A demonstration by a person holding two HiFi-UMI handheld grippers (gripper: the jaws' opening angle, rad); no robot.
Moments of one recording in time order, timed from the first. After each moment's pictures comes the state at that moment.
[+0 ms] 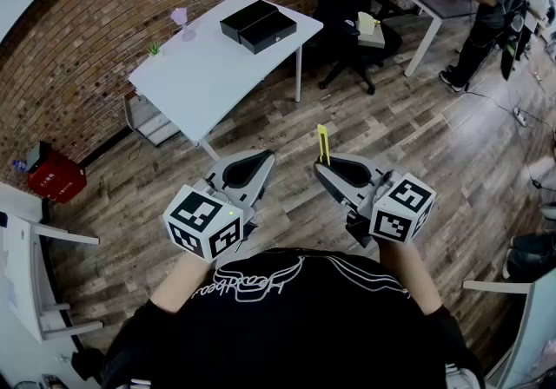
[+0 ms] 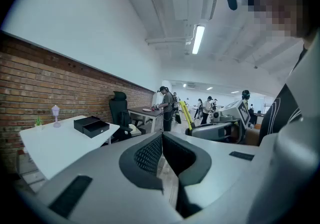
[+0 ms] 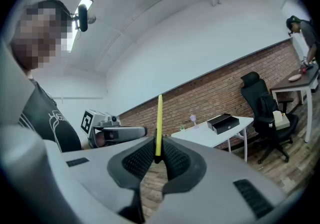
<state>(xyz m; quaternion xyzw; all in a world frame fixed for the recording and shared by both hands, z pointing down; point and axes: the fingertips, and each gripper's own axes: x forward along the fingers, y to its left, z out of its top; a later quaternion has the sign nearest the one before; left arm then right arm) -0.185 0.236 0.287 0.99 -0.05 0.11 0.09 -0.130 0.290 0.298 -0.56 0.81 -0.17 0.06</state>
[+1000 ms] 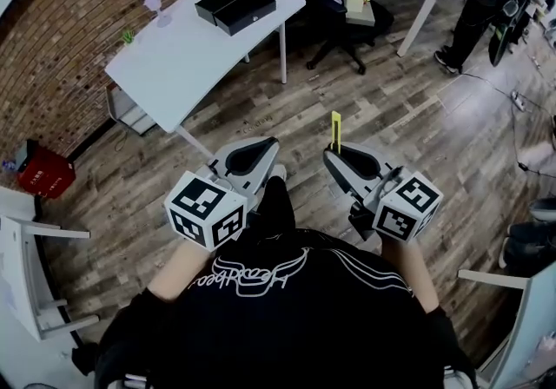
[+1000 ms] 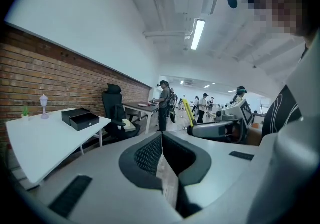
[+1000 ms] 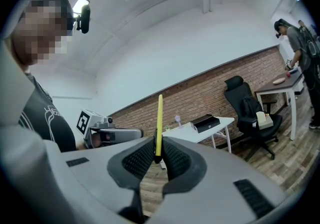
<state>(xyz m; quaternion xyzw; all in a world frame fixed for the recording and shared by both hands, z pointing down) -0.112 0.262 0.335 0.99 -0.03 0.13 0.10 -0.051 0.324 0.340 -0.60 0.77 -0.17 0.07</state>
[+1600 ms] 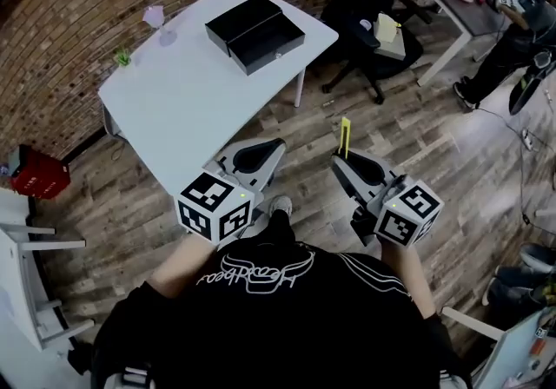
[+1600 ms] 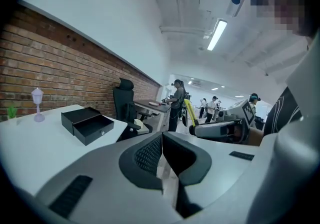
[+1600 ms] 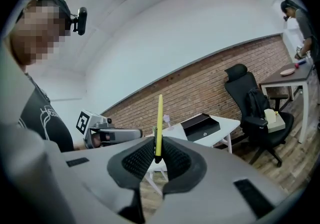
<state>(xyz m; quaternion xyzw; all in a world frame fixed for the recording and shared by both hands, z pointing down) 0.003 0.032 0.361 0.98 -0.05 0.15 0.14 0.069 0.098 0.362 -0.60 0.77 -0.22 0.05</state>
